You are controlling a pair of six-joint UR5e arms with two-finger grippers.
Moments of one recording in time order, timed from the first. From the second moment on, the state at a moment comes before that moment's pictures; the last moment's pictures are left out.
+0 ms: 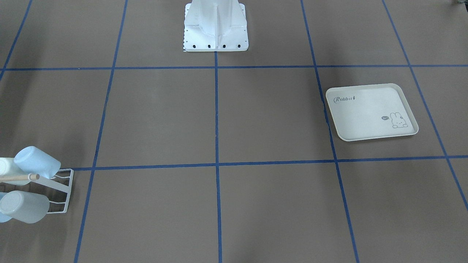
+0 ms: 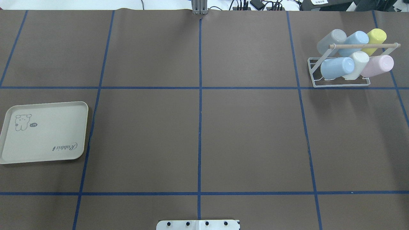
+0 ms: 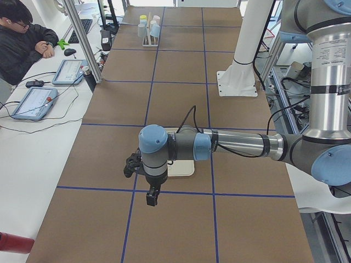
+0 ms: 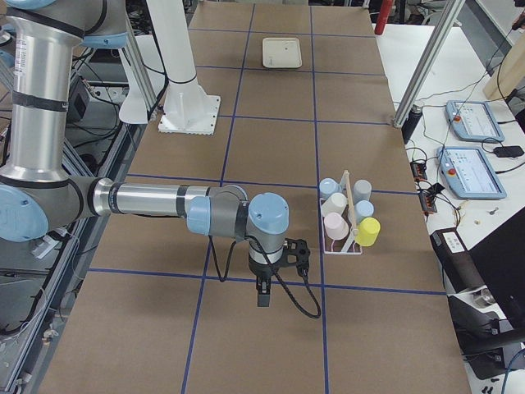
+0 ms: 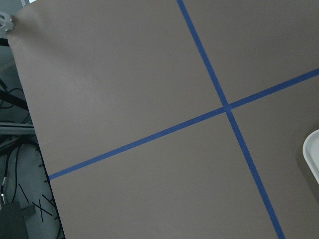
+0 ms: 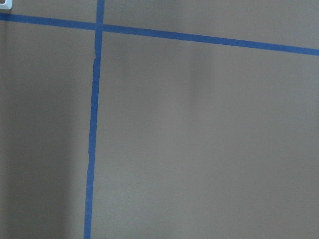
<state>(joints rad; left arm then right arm) -1.64 -1.48 -1.73 -1.46 -2.25 0.28 1.62 -1.76 1.77 -1.65 2.18 -0.14</state>
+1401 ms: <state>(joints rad) -1.64 -1.50 -1.77 -1.53 -2.31 0.28 1.62 -1.76 1.78 -1.65 2.21 -0.14</state>
